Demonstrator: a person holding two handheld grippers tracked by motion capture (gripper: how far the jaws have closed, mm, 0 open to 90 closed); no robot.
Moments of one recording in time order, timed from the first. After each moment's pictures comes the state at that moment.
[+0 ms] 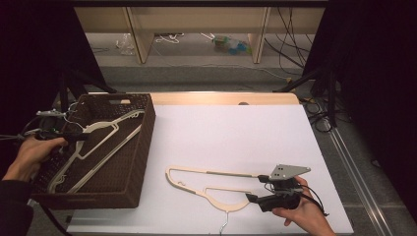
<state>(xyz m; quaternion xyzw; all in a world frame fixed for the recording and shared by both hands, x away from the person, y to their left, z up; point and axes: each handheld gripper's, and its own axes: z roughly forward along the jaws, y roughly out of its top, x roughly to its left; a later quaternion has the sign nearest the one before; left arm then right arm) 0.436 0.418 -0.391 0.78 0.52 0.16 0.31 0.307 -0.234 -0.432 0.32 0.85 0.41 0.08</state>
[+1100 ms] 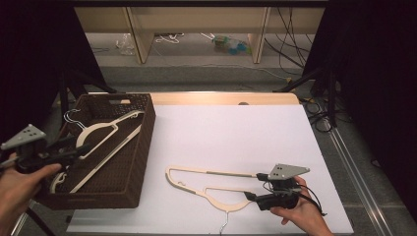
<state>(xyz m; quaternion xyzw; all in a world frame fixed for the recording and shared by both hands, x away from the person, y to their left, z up) 0.318 0.350 -0.347 0.72 0.46 0.23 0.47 0.309 -0.231 -0.434 0.31 0.84 0.43 0.10</state>
